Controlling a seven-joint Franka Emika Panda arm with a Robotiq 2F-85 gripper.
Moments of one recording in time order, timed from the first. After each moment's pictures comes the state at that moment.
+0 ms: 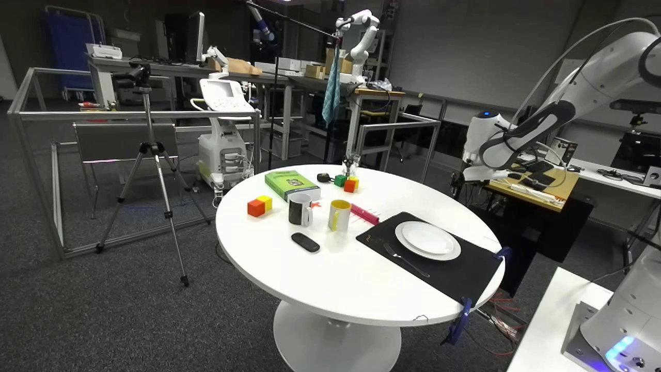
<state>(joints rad) -0.17 0.20 -0.20 -2.26 -0.51 2.58 0.84</state>
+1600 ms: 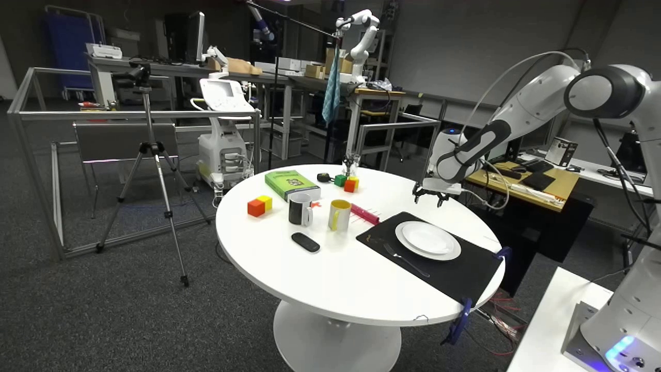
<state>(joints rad) -0.02 0.56 -0.22 -1.97 -0.15 2.70 0.84</state>
